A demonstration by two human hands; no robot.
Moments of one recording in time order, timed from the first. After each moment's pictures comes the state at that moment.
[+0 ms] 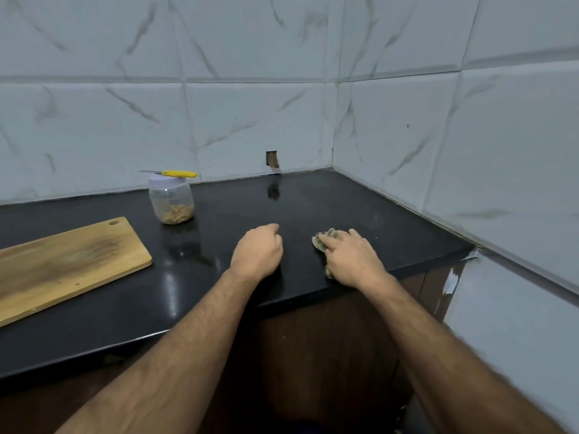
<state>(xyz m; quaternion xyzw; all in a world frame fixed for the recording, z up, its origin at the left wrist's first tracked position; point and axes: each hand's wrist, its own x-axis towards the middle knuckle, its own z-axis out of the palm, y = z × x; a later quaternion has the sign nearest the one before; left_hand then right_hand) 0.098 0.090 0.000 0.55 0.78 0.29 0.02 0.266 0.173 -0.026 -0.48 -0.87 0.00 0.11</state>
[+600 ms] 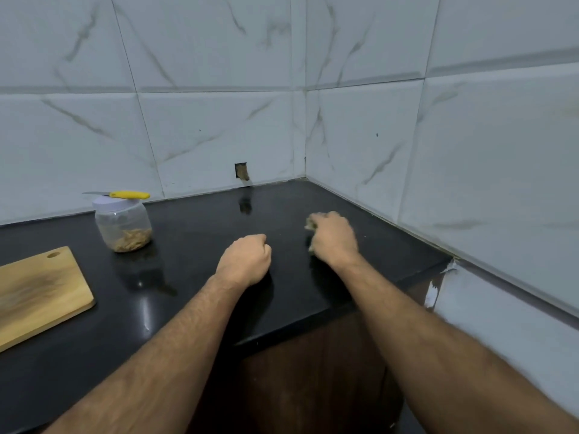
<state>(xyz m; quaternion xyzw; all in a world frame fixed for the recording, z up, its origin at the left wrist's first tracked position) 0.105 0.157 -0.002 0.60 0.77 0.22 0.02 0.261 0.252 -0.003 -0.55 -0.80 0.06 0.24</state>
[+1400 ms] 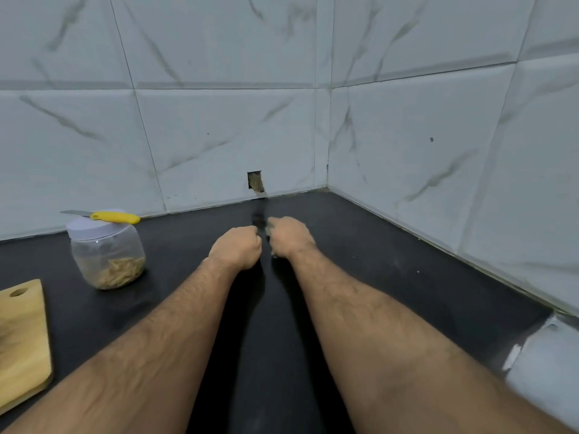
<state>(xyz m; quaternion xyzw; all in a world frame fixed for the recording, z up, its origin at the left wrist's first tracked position) 0.004 0.274 0.008 0.59 0.79 0.17 0.00 0.103 0.355 0.000 -0.49 -0.85 0.07 0.18</state>
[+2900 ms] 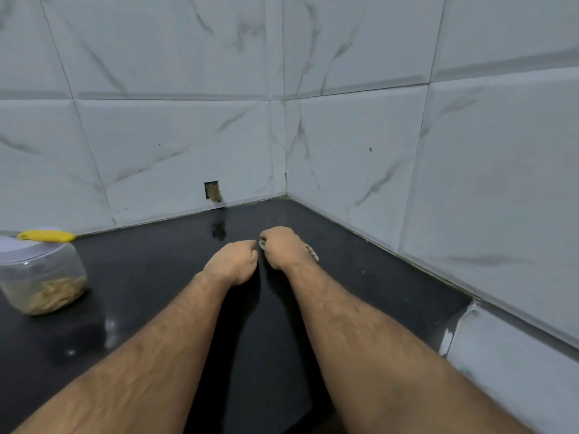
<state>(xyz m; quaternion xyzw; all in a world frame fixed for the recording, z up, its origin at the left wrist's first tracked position) 0.063 0.299 -0.004 0.65 0.74 0.16 0.04 0.176 0.362 -0.005 -0.50 -0.85 0.05 0.19</state>
